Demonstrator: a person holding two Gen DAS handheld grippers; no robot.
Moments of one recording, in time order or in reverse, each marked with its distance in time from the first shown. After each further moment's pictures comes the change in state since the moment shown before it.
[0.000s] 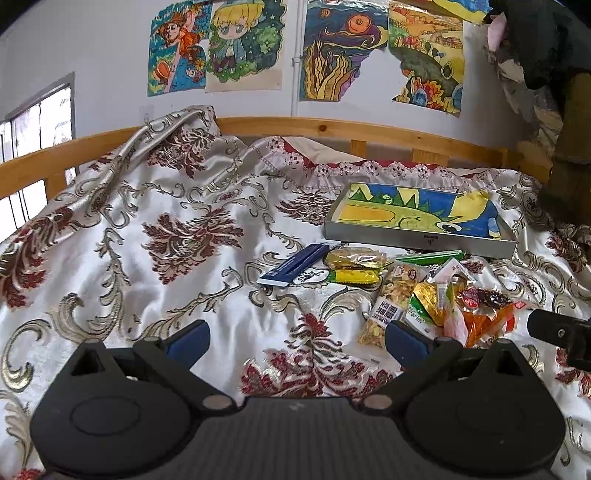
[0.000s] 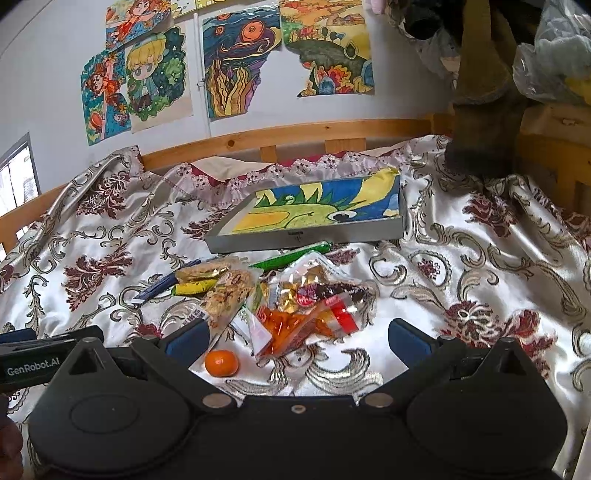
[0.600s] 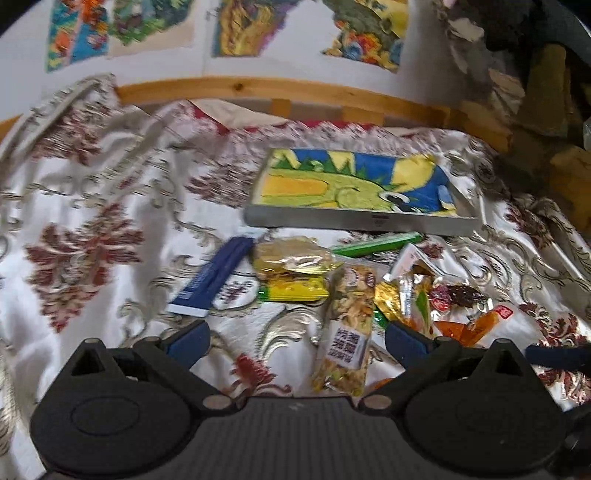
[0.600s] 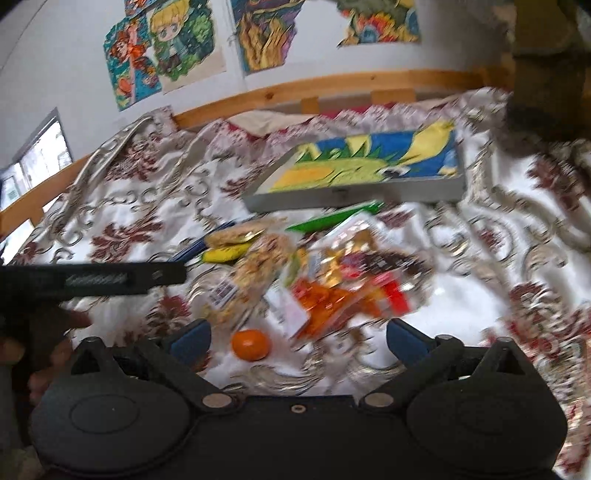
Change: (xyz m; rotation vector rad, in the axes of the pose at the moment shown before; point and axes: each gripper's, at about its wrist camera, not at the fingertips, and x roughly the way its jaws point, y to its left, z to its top) left arm 0.096 -0.011 0.044 0.118 0.156 -0.287; right arm 0.055 0.005 0.001 -0.003 0.183 0.187
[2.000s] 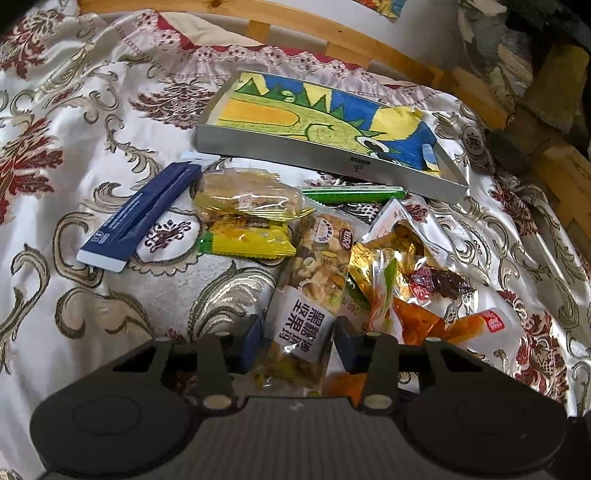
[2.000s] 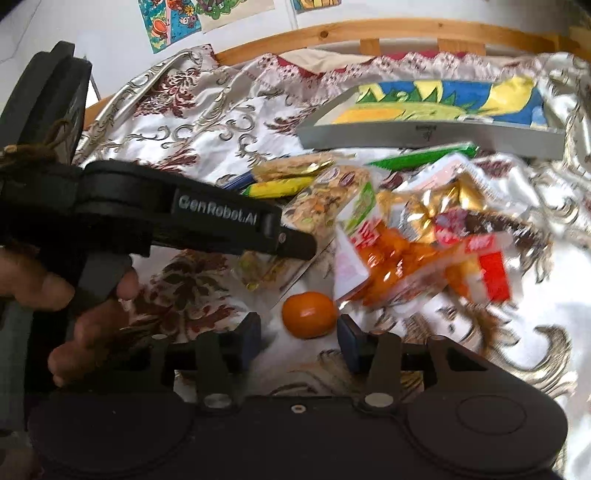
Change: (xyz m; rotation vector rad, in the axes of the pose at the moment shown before) left arm 0.065 0.009 -0.003 -0.126 0.200 -0.182; right arm 0.077 0.032 -0.017 -0.082 0.132 0.098
